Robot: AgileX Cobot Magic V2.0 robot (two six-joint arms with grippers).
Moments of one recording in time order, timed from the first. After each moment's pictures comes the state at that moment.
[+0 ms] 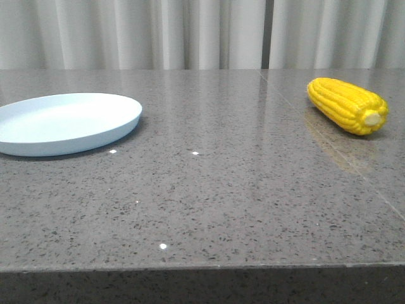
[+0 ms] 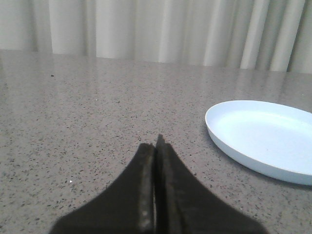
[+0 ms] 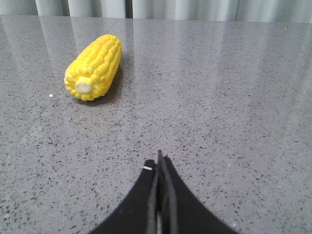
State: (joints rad) left arm 0.05 0.00 0.00 -0.11 0.12 0.07; right arm 0.01 -0.01 0.03 0.09 0.21 -0.04
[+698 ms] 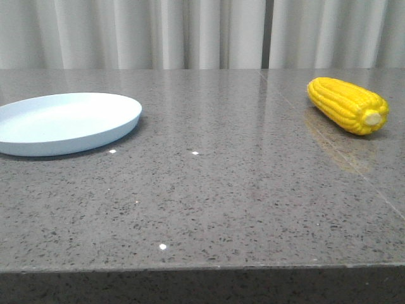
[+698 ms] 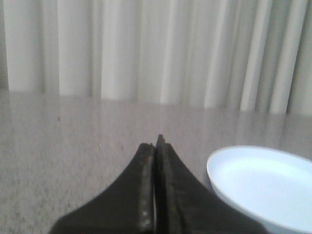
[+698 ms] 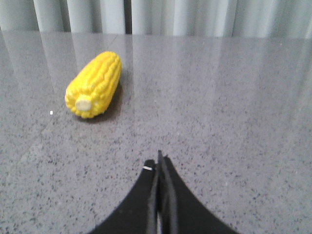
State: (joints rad) left arm 0.05 0.00 0.00 -0.11 -0.07 0.07; right arm 0.01 -0.01 0.03 0.09 0.15 -0.04
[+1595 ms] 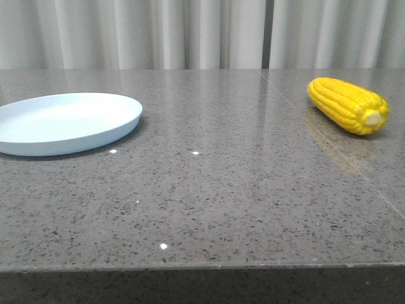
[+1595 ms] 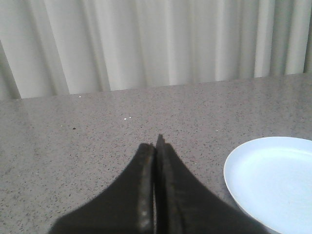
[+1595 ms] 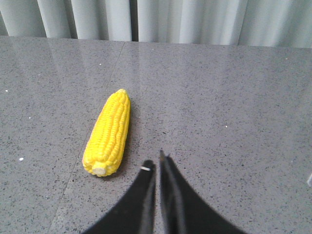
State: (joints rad) left arm 0.05 0.36 -0.41 0.08 0.22 0.07; right arm 0.01 0.44 -0.54 0.09 0.43 -0.04
